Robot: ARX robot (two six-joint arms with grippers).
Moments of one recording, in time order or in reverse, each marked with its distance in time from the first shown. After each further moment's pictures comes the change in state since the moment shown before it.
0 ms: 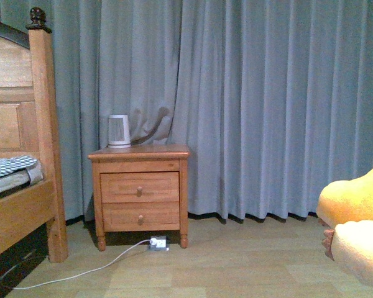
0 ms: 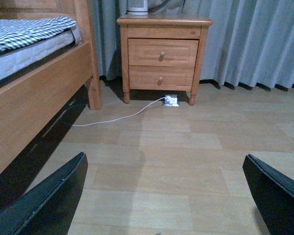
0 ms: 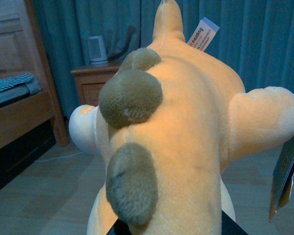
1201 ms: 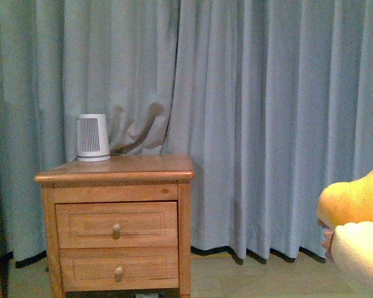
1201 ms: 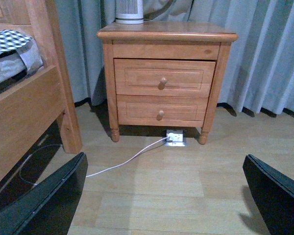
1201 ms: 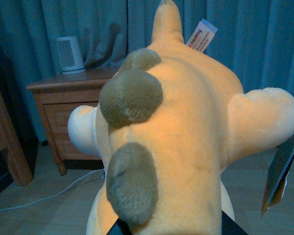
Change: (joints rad) left arm 0.000 -0.001 0.000 0.000 0.000 0.000; right arm 0.000 0.000 0.000 0.000 0.000 0.000
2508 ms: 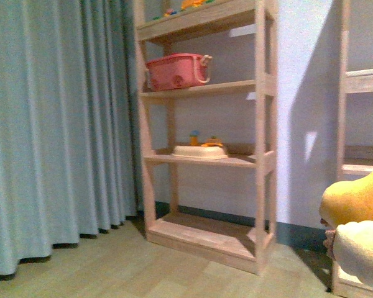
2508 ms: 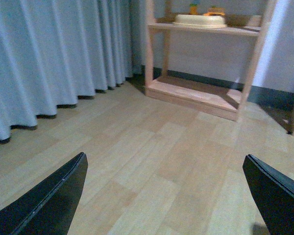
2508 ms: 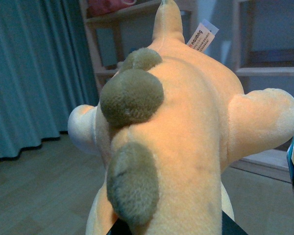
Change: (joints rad) left arm 0.002 0.000 0.000 0.000 -0.002 0.000; right arm 0.001 0.000 0.000 0.000 0.002 0.000
